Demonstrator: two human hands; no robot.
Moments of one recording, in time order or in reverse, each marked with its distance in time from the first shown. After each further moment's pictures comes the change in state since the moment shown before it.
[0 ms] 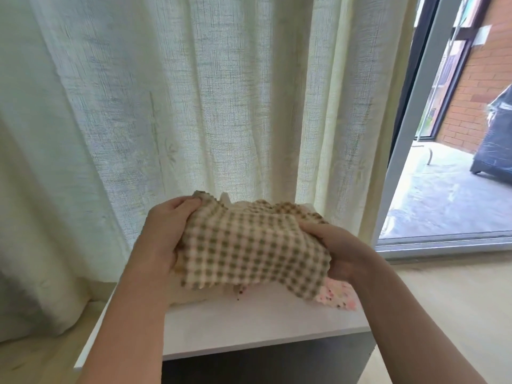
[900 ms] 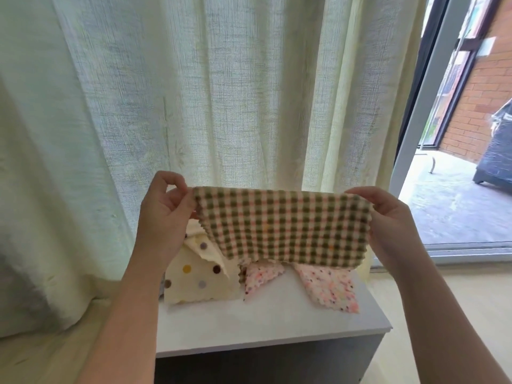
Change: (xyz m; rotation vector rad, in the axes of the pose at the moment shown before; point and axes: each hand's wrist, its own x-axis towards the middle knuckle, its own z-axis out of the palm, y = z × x) left_hand -0.006 0.004 -0.021 0.031 -0.080 0.535; right_hand -0.031 -0.025 -0.031 -0.273 0.160 -0.877
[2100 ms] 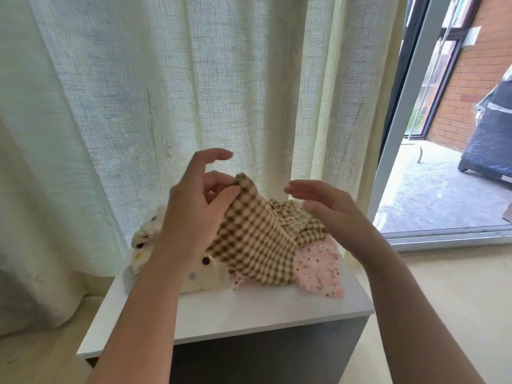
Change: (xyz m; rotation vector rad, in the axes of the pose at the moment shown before) left_hand -0.020 0.032 0.047 0.297 -0.144 0.085; right_hand -0.007 -0.005 0.027 -0.315 -0.297 -0.003
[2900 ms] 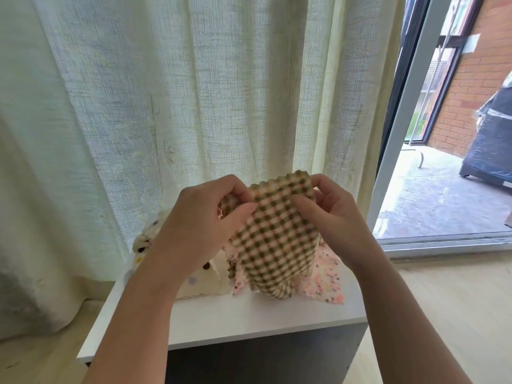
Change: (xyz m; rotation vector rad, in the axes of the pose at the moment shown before) left_hand -0.006 0.013 -0.008 0.239 -0.158 0.156; right_hand -0.009 -0.028 0.016 0.286 0.087 -0.039
